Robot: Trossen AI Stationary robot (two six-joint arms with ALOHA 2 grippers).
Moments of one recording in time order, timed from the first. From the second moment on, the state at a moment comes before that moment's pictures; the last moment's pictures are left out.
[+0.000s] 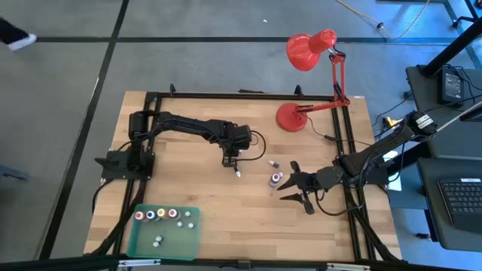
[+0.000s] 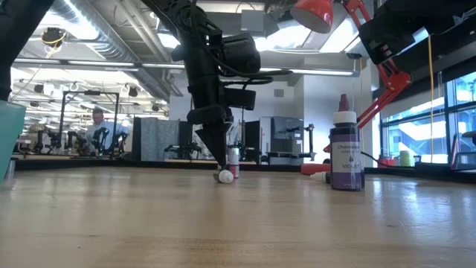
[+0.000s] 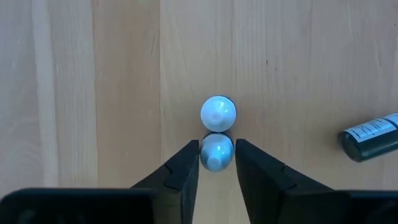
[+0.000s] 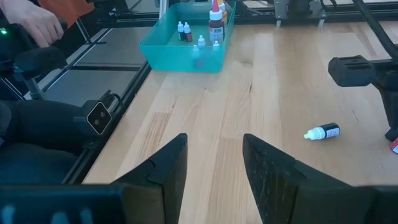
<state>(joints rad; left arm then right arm) 0.18 1.95 1.33 -0.62 -0.10 0.18 0.50 1.12 0.54 0.18 0.20 0.23</state>
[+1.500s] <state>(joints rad) -0.76 1.72 1.33 -0.83 -0.07 -0.92 0.50 1.12 0.54 0.17 0.20 0.28</state>
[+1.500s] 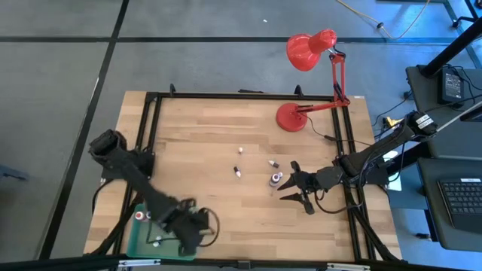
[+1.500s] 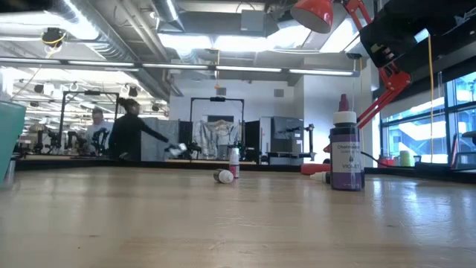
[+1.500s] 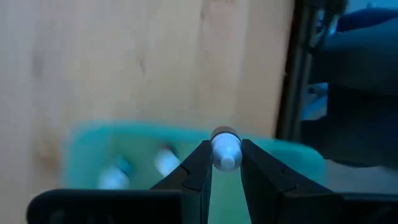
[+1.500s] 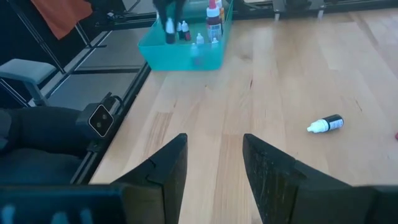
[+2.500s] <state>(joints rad) -1.27 1.74 1.33 -1.12 -0.23 -2.21 0.50 1.12 0.54 0.18 0.22 0.23</state>
